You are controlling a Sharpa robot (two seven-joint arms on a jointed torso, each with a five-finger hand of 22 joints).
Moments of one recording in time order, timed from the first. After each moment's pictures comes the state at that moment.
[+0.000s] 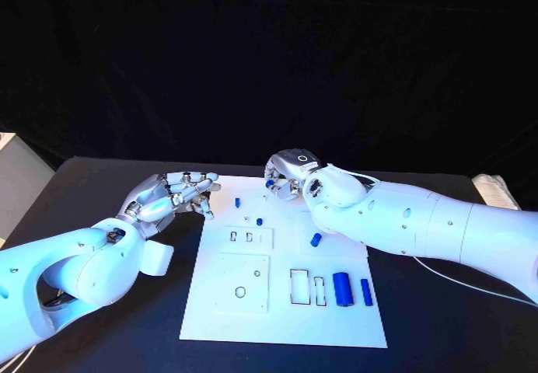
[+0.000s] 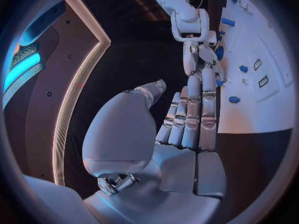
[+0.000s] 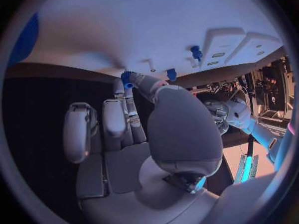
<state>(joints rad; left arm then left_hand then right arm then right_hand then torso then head) 1.26 -1.02 -0.03 1.74 -0.08 -0.28 0.42 1.36 -0.17 0.50 0.16 0.08 0.84 0.21 0.20 0.14 1.09 0.15 0.07 0.07 1.07 0.07 0.72 0.62 0.17 1.10 0.15 0.71 0.39 1.38 -0.47 -0.14 1.16 -1.66 -0.48 -0.21 1.30 -0.20 0.61 0.01 0.16 1.10 0.12 0.21 0.36 1.27 0.06 0.07 0.13 1.47 -0.02 1.20 1.04 0.08 1.44 0.08 1.38 1.25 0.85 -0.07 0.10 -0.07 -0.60</state>
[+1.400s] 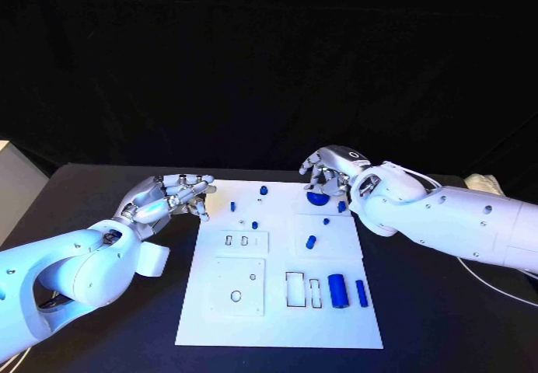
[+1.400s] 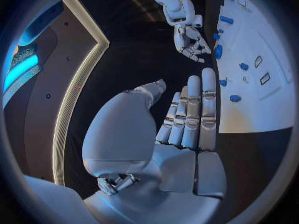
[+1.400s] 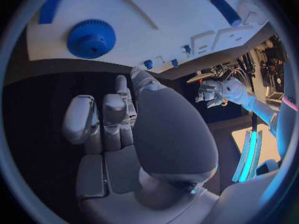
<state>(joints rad) 1.26 -1.03 -0.03 1.72 -0.08 -0.28 0.42 1.36 -0.17 0.50 0.16 0.08 0.84 0.21 0.20 0.14 1.09 0.15 0.07 0.07 1.07 0.07 0.72 0.62 0.17 1.09 0.16 0.72 0.39 1.40 -0.77 -0.13 1.37 -1.44 -0.50 -0.11 1.53 -0.23 0.22 0.27 0.19 0.99 0.12 0.12 0.35 1.27 0.04 0.53 0.46 1.45 -0.04 1.13 0.94 0.10 1.40 0.06 1.27 1.17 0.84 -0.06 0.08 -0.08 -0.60</state>
